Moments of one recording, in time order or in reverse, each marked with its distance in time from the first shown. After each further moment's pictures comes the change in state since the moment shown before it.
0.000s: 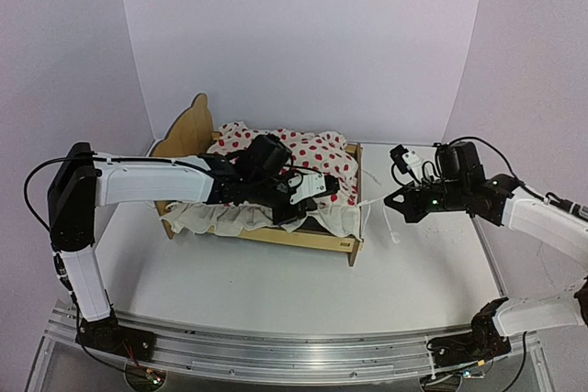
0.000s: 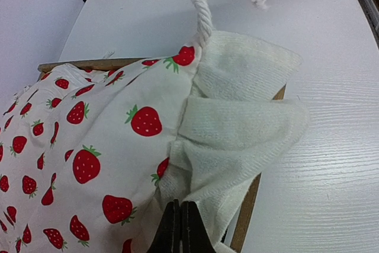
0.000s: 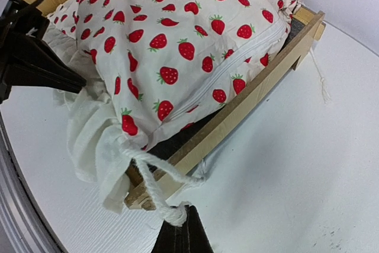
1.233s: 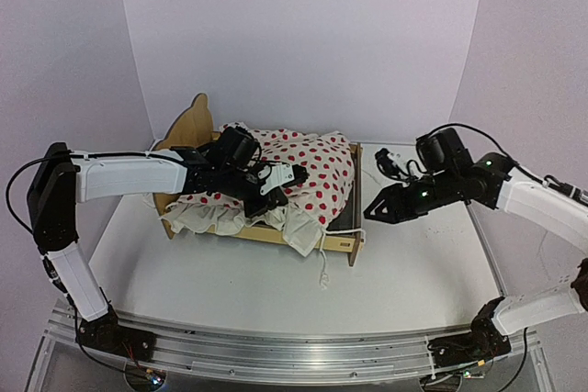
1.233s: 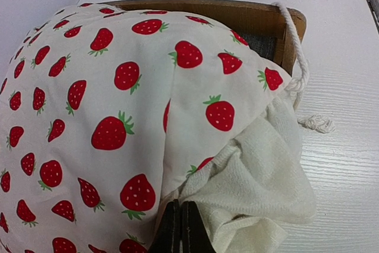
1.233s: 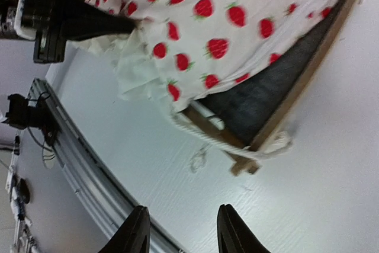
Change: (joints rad) left arm 0.134 -0.113 -0.115 -0.058 0.073 -0.010; right arm 0.149 0.094 0.209 -0.289 -0.102 0.341
